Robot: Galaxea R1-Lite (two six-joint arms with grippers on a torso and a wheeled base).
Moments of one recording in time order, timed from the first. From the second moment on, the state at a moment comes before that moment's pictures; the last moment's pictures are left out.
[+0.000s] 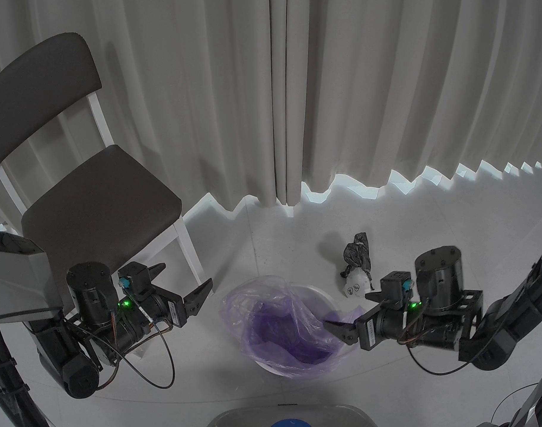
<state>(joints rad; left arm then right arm) -0.39 1.98 -0.22 -1.55 -0.04 -0.04 0.64 1.94 -0.51 -0.85 0.01 0.11</state>
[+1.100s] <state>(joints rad) -0.43 1.98 -0.21 -1.55 -0.02 -0.04 0.64 2.37 -1.08 -0.52 0.01 -0.06</state>
